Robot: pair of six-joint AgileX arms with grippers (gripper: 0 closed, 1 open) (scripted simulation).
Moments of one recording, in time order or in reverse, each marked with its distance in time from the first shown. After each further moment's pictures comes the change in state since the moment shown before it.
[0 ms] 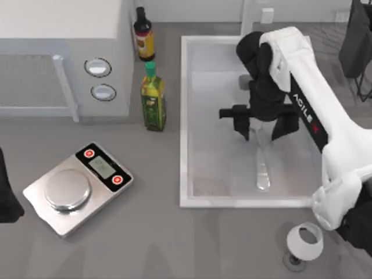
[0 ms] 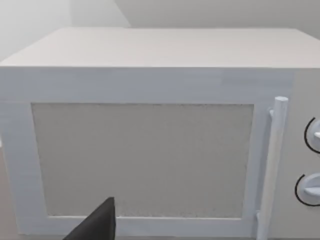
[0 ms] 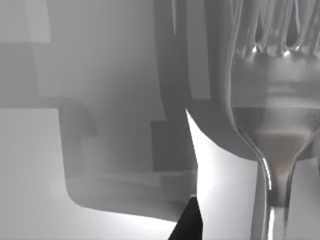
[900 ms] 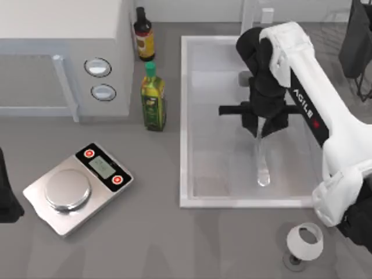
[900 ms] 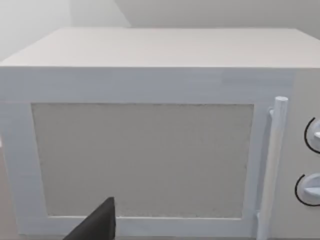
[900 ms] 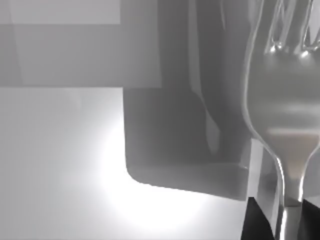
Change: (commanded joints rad) left arm 0.000 0.000 0.000 0.000 0.000 0.000; right arm -0.004 -0.083 -0.033 0.001 0.016 -0.012
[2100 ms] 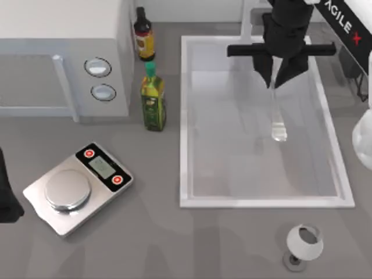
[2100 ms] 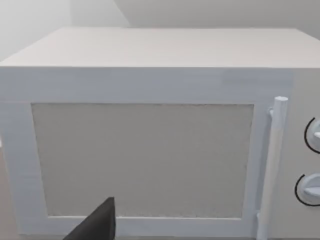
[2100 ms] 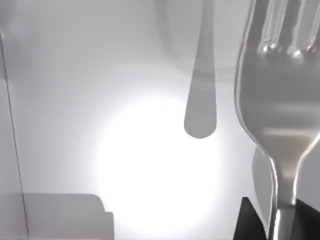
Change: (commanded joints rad) left arm 0.000 0.000 0.000 0.000 0.000 0.000; right arm -0.008 -0.630 -0.689 0.065 -0.010 -0.007
